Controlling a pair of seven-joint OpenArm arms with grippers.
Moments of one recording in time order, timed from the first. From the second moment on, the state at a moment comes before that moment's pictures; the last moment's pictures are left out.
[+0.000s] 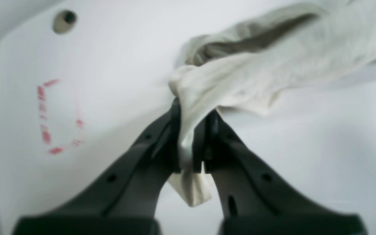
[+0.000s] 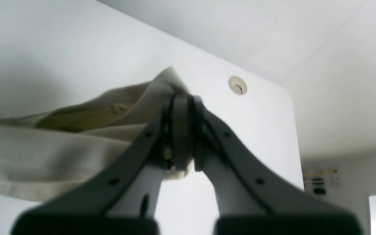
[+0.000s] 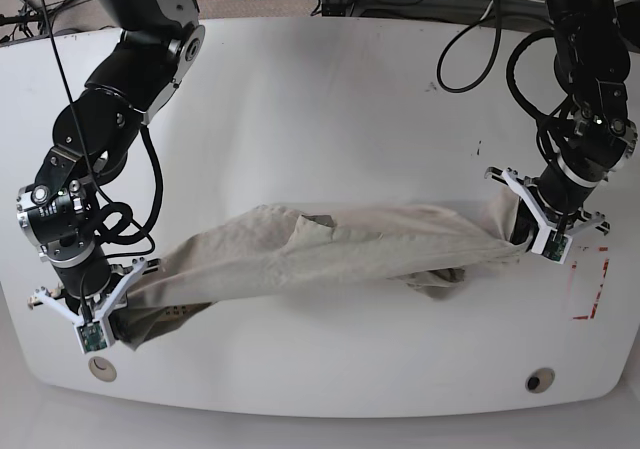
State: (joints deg) left arm -0.1 -23.3 -11.7 114.2 -21.7 -25.0 51.5; right arm 24.4 7.8 23.8 108.4 4.7 41.1 -62.1
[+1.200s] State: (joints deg) left arm -37.4 -25.5 -11.4 113.9 -20.9 -25.4 59.5; right arm 53.1 19.9 13.3 94.6 5.4 41.4 -63.1
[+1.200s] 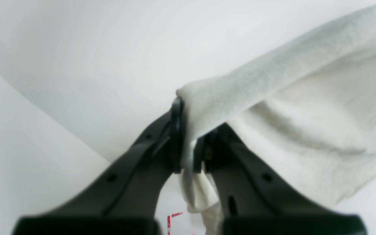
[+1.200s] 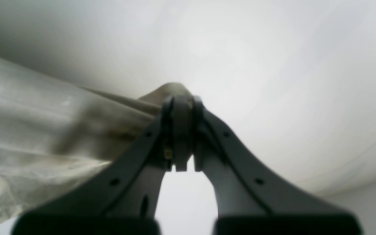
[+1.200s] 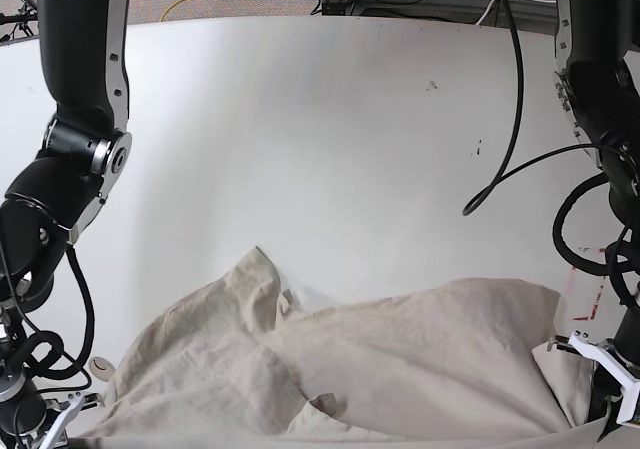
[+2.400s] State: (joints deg) left arm 11.6 -24.6 -12.3 114.1 -20.9 -32.8 58.5; right arm -1.5 7.5 33.8 113.0 5.6 41.2 -65.7
